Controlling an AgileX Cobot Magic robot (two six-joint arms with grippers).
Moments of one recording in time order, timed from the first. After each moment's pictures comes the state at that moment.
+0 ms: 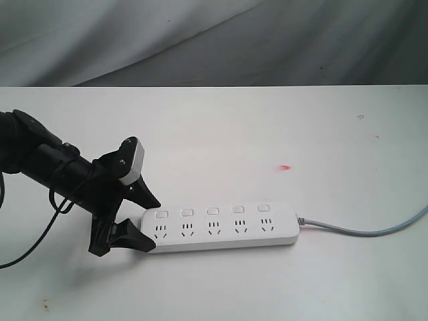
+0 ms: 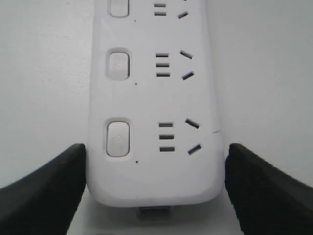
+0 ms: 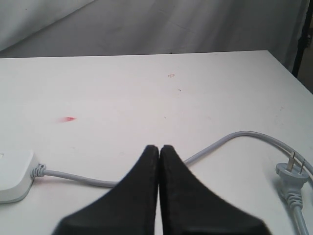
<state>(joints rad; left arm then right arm) -0.06 2.01 -1.00 -1.01 0.87 2.09 -0.05 0.01 0.00 0.04 0.36 -0.02</state>
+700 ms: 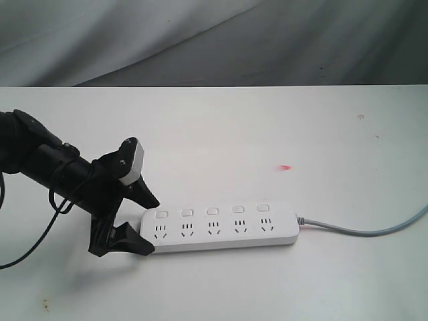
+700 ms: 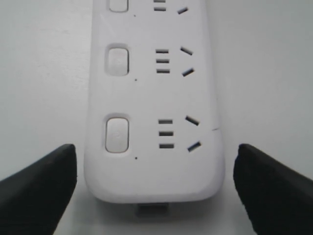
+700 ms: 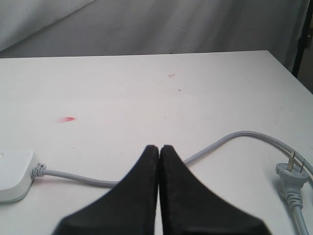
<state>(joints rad) -0.06 2.01 -1.00 -1.00 0.87 2.05 -0.05 0.01 0.00 0.04 0.36 -0.02</state>
